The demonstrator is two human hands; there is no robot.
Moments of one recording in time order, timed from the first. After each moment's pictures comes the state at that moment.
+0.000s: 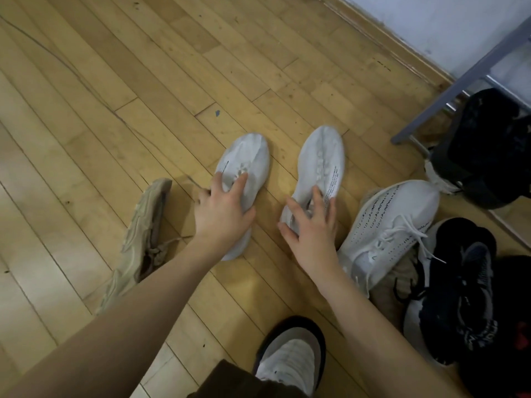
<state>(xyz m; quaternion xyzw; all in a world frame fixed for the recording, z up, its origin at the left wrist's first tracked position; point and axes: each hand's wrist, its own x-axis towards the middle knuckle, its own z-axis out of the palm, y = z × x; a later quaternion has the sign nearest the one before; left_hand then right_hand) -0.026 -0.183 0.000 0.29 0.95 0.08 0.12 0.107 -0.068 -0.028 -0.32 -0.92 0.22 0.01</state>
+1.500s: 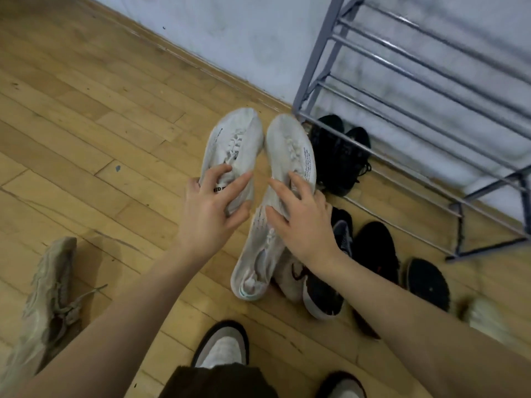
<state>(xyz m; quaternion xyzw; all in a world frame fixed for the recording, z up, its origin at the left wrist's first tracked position) 0.051 -0.097 0.115 0.56 0.76 0.32 -0.04 0.200 -0.006 0.143 -0.39 -0.91 0.12 0.08</state>
